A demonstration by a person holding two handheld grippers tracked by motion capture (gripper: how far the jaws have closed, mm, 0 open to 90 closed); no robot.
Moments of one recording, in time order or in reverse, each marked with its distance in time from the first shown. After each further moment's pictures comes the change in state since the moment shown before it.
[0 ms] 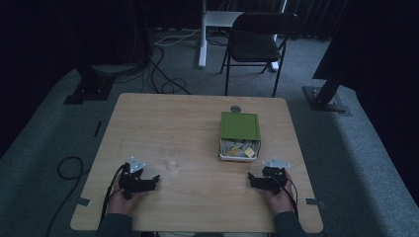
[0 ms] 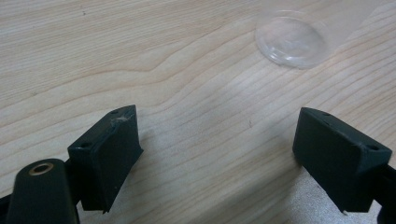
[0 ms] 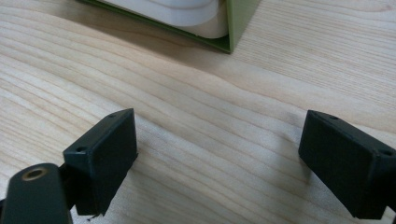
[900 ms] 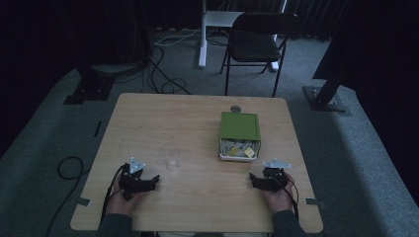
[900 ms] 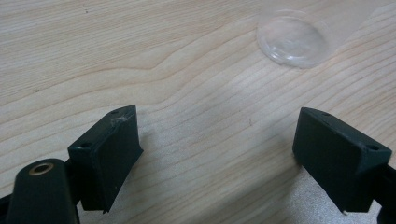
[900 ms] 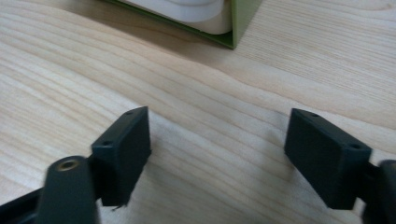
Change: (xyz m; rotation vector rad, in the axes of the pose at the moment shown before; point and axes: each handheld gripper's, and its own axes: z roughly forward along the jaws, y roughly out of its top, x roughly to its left) left arm 0.000 0.000 -0.001 0.002 0.006 -0.003; right arm 0.001 0.001 -0.007 0.017 0.006 -0.019
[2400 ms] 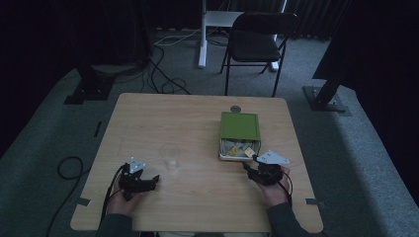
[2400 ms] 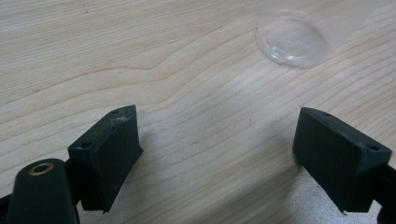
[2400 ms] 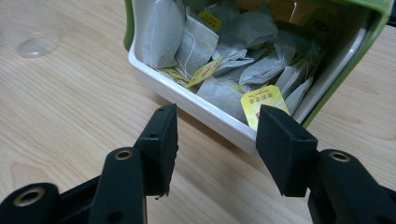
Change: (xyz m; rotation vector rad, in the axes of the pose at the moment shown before) left arm 0.000 0.000 0.000 0.000 0.000 0.000; right arm 0.024 0.042 -0.028 -0.201 0.108 -0.144
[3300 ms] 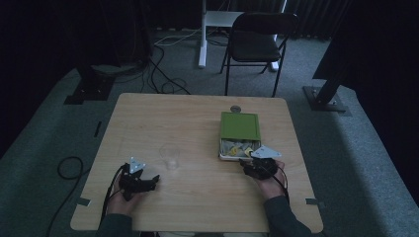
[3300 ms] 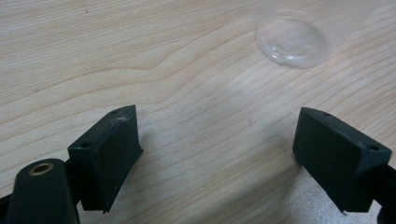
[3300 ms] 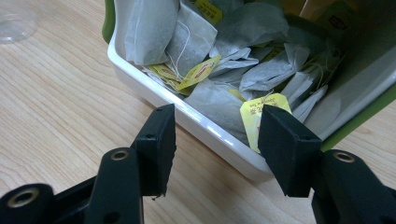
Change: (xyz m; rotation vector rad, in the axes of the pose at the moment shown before) left arm 0.000 0.000 0.000 0.000 0.000 0.001; right arm -0.004 0.006 0.025 0.050 -0.004 -0.039
